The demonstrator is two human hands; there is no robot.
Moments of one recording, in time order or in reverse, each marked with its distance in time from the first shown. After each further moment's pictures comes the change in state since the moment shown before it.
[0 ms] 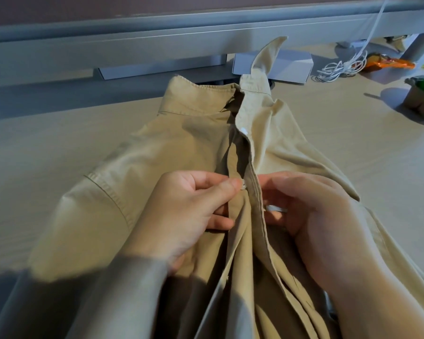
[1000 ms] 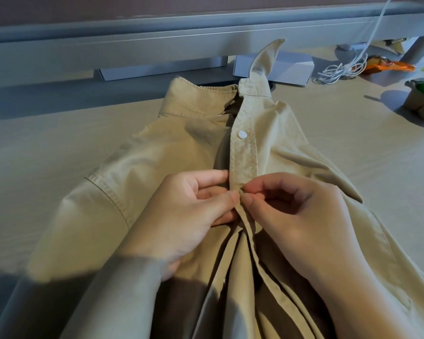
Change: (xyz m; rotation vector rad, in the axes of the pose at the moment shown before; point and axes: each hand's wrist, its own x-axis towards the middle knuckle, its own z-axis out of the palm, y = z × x) left_hand -0.001 0.000 -0.008 0.059 -0.136 0.026; right_hand 0.001 0.012 0.006 -0.656 0.171 -0.432
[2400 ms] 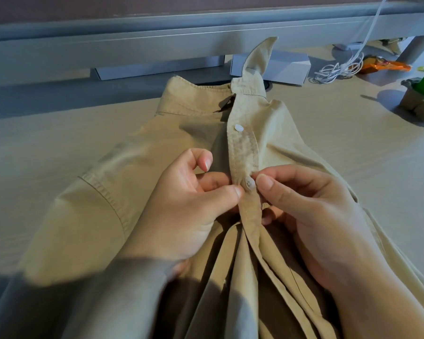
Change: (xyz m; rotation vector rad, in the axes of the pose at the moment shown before) left_hand 0.004 0.002 0.007 -0.156 -0.013 0.210; right_hand 0.005 -0.003 -0.014 0.547 -0.135 0.261
